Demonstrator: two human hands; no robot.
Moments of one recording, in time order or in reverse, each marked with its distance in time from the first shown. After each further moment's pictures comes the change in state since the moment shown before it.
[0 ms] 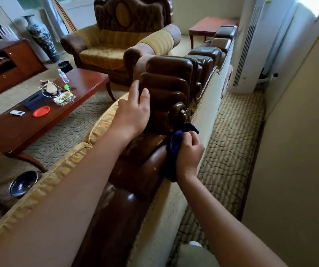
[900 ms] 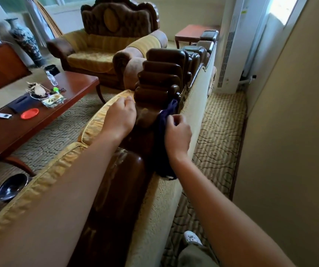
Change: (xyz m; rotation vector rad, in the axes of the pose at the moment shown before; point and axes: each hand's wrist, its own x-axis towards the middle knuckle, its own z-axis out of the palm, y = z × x) left_hand -0.065 -0.031 -0.020 -0.040 0.108 0.000; right_hand -0.060 -0.043 -0.006 -0.393 -0.126 0.003
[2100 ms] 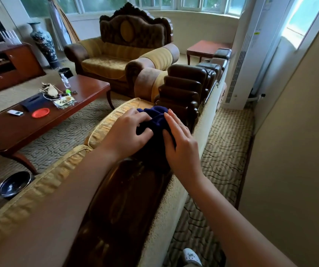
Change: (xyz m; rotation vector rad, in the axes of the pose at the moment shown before) left_hand -0.001 -0.037 -0.036 0.165 -0.084 0.554; right_hand -0.012 -0.003 0.010 -0.223 -0.096 -0.878
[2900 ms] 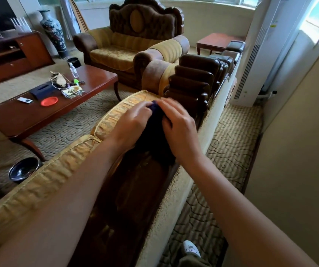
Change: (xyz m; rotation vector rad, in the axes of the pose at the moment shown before) left_hand -0.006 -0.008 0.008 -0.563 -0.010 -0.315; right_hand 0.025 -0.015 0.010 -0.008 -0.098 -0.039
